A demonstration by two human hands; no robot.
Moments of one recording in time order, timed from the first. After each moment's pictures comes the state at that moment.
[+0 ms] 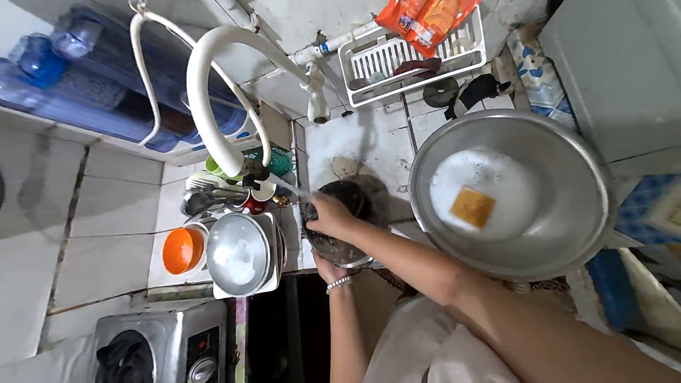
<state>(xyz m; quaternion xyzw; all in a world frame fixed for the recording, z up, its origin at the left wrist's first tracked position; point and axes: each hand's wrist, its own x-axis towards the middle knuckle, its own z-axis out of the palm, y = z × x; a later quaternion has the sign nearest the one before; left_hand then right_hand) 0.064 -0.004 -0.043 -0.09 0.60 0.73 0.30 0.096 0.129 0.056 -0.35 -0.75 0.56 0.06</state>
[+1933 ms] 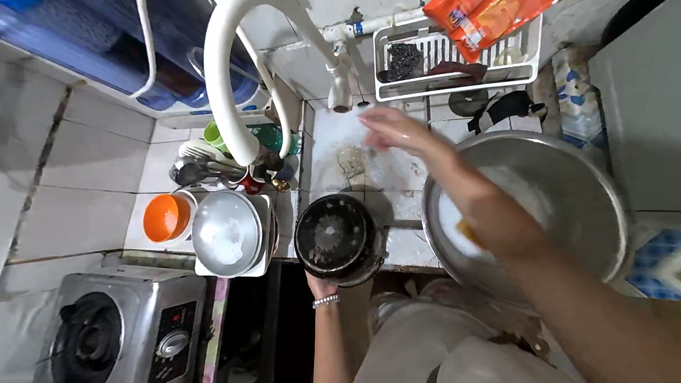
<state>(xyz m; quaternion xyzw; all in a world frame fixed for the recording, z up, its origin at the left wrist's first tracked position) 0.070 -0.060 -0.069 -0.12 0.59 0.74 0.29 0.199 0.263 0.133 -0.32 -0.64 0.67 0.21</state>
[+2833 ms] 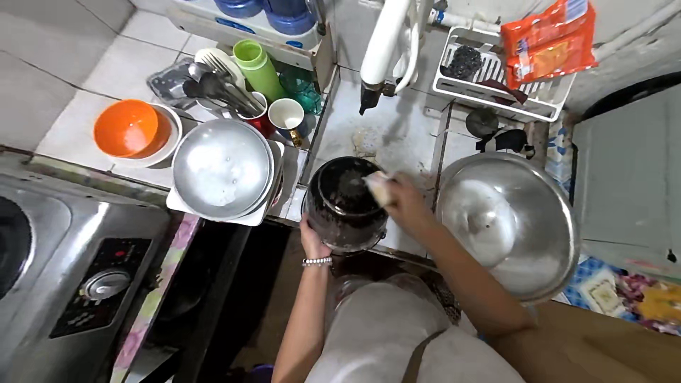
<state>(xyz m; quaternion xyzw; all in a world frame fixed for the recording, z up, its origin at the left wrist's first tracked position) 0.053 -0.038 -0.030 -0.19 0.52 0.76 0.34 0.182 0.102 0.097 -0.35 -0.85 0.39 0.04</state>
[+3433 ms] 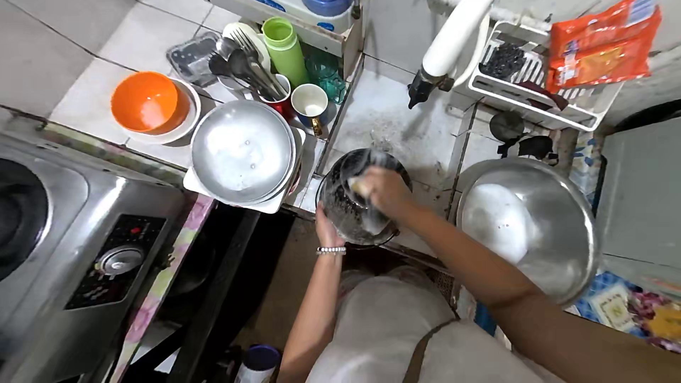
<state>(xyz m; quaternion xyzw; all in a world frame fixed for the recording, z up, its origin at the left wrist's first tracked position) 0.044 -0.035 -0.042 -0.22 0.51 0.76 0.35 0.109 0.096 0.077 -0.23 -0.90 0.36 0.02</state>
